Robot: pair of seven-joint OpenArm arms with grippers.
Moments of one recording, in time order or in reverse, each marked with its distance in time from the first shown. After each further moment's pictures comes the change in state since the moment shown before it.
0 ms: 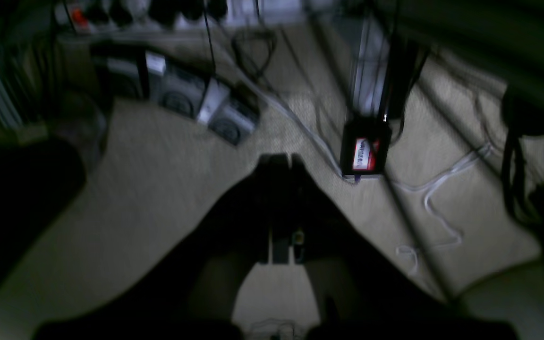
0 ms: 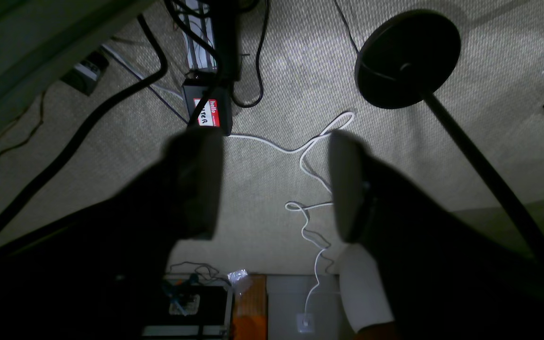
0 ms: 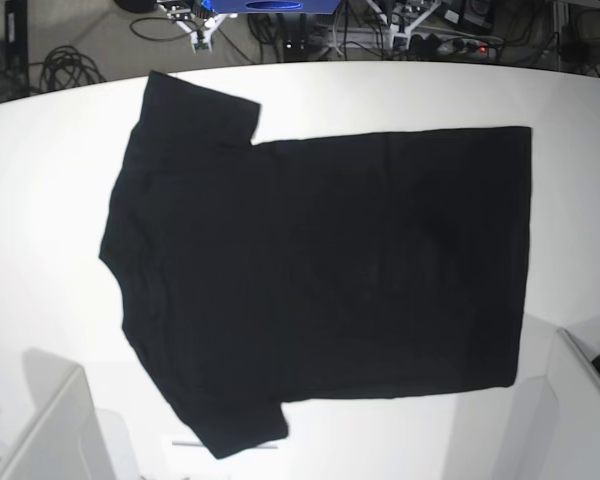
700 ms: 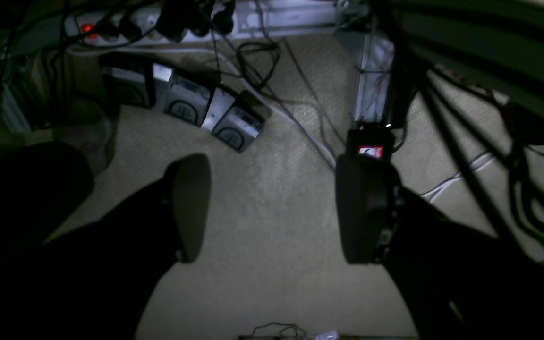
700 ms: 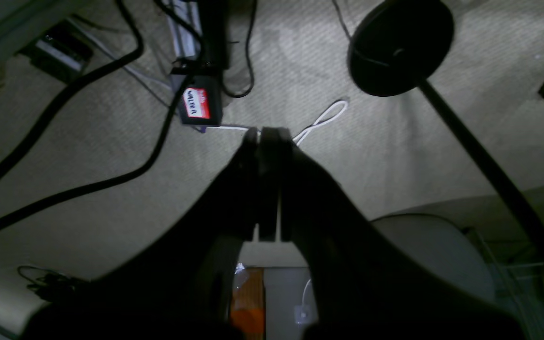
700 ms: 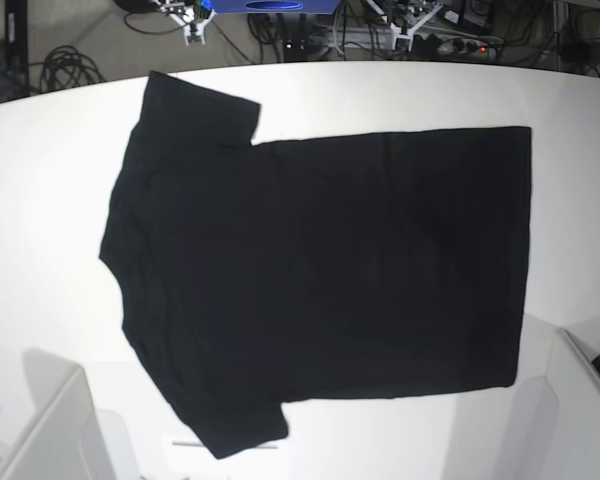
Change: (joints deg) left arm 0.6 -0.3 0.3 0.1 -0.2 0.0 -0.3; right arm -1.0 1.2 0.0 -0.1 0.4 0.0 0.5
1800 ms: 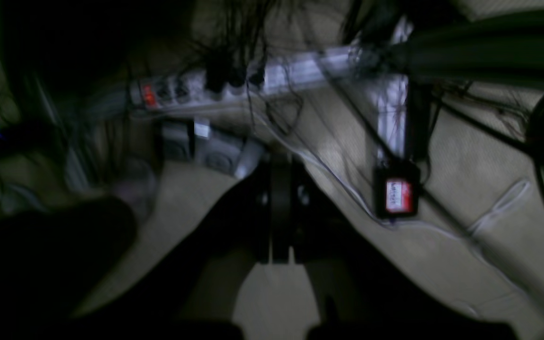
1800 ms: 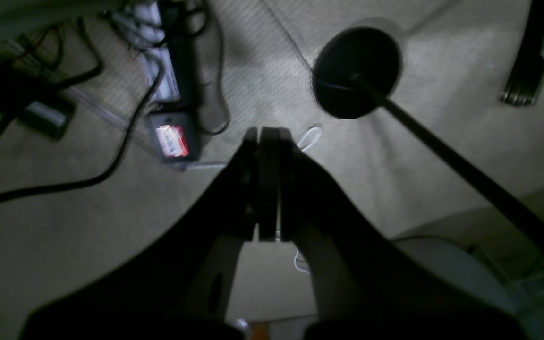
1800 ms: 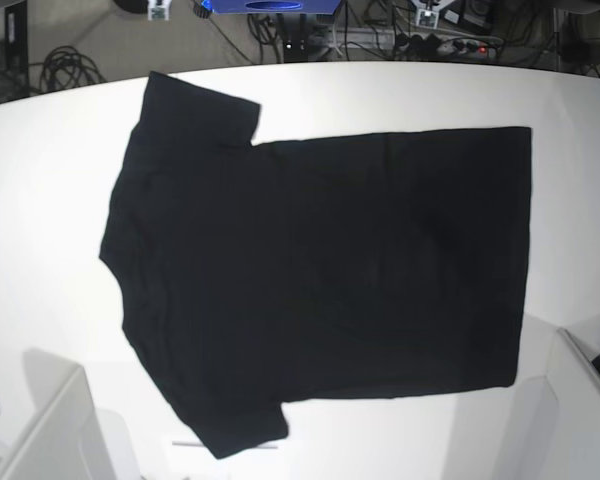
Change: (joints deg) left arm 24.7 -5.9 0.5 35.1 0.7 0.0 -8.6; right arm -21.6 1.8 10.1 29.7 -0.1 0.1 3.8
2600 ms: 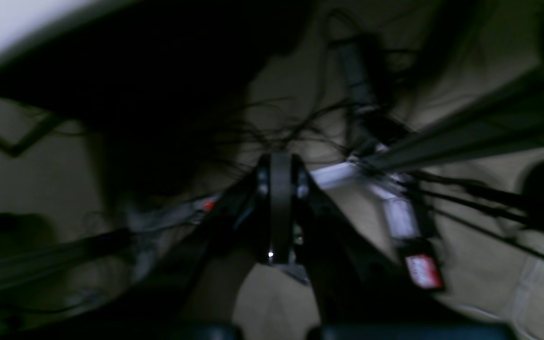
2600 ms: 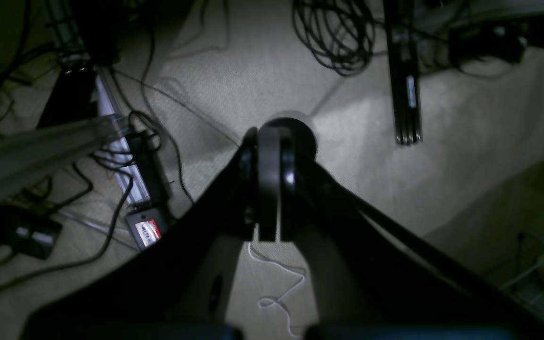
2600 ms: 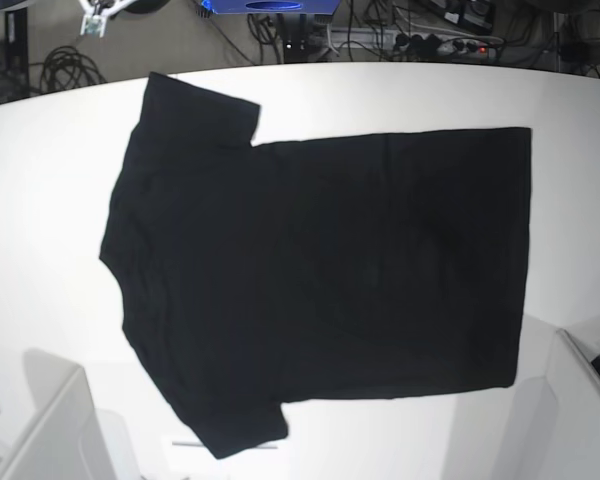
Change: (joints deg) left arm 30.7 -5.9 -6.3 44.7 -0.7 0.1 -7.7; right arm -20.8 -6.1 12.4 52.8 0.3 0.0 -13.2
